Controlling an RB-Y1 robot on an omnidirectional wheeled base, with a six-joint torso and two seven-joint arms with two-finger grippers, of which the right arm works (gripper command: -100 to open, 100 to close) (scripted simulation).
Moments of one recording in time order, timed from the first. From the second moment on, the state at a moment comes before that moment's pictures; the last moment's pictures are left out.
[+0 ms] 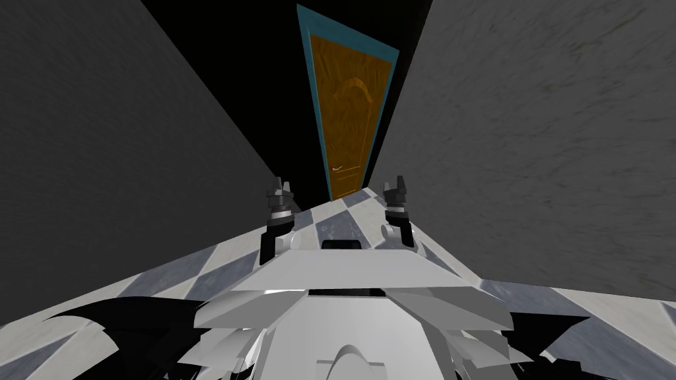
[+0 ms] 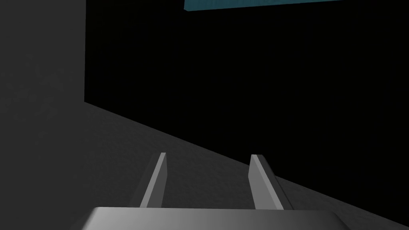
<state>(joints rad) 0.34 -0.09 -0.02 -2.04 -0.03 -0.51 -0.05</state>
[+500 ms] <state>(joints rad) 0.27 -0.11 -0.03 -1.88 -0.03 -0.54 -0.05</state>
